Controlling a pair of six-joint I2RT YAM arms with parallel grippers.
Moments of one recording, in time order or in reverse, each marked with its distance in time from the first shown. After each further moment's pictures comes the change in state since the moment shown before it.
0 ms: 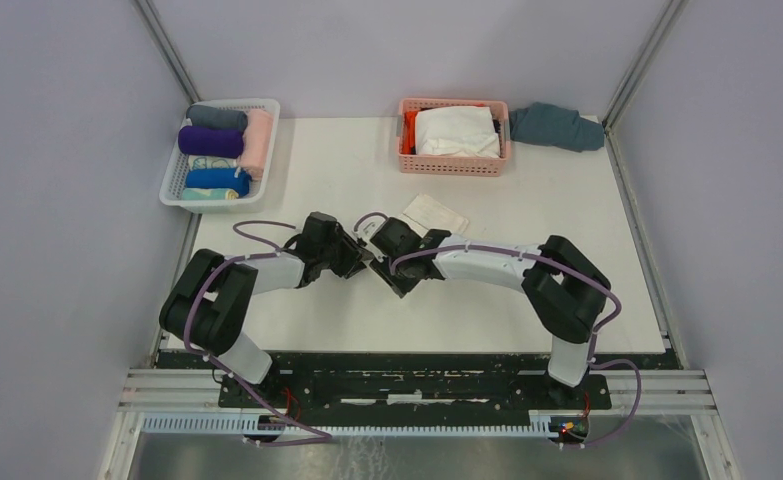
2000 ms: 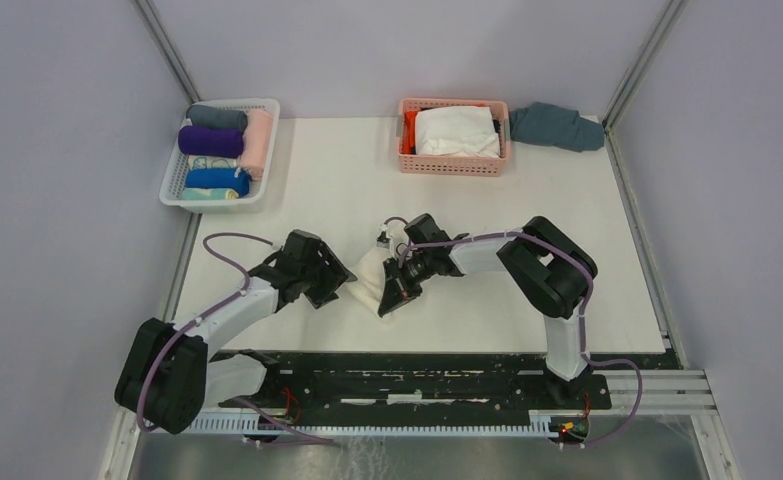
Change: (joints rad) left arm -0.010 -0.438 -0.104 -0.471 -0.105 0.081; right arm -0.205 0.141 -0.222 0.486 -0.933 0.374
